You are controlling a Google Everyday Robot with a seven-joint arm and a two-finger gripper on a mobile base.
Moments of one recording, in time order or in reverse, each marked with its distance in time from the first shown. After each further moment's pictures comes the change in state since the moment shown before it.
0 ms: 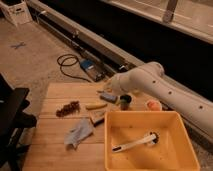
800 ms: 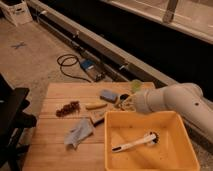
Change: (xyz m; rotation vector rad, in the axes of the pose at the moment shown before) arm 0.019 0.100 -0.086 -0.003 -0.030 0.089
